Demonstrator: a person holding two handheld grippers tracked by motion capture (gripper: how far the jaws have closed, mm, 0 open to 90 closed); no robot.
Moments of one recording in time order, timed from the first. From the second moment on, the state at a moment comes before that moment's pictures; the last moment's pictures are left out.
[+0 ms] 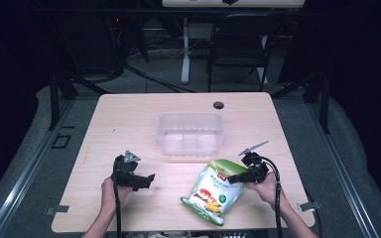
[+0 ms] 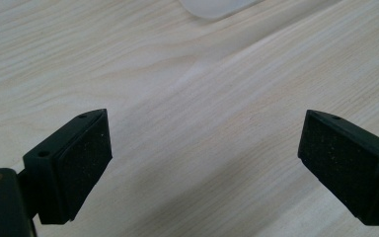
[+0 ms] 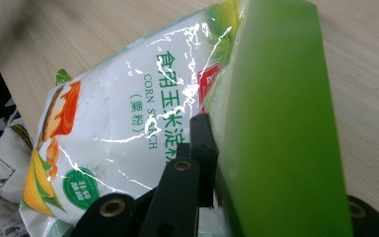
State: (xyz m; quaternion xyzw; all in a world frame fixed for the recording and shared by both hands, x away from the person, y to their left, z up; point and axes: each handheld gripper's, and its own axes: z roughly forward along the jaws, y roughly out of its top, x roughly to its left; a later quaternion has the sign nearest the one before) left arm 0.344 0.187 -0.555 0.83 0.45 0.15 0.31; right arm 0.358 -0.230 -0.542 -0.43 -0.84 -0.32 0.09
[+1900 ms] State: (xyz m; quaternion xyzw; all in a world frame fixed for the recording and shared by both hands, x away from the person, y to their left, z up) left arm 0.343 0.189 -0.553 0.82 0.45 0.15 0.32; right arm 0.323 -0.213 -0.473 -0.38 -0.82 -0.42 0.07
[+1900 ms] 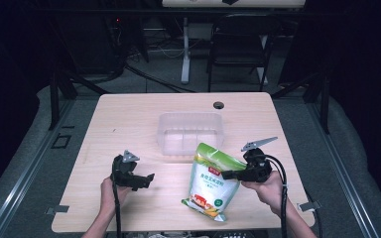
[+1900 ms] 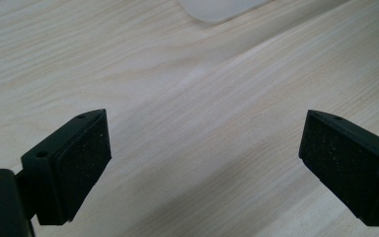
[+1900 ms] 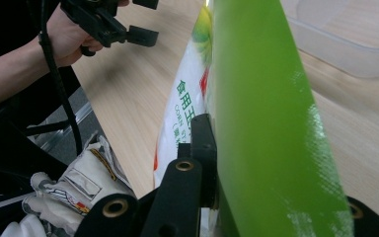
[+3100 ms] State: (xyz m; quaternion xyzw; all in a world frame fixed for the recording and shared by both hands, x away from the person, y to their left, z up) left arm 0.343 0.191 -0.552 0.82 0.45 0.16 0.32; right arm 0.327 -0.218 -0.433 -0.38 -0.81 -0.45 0.02
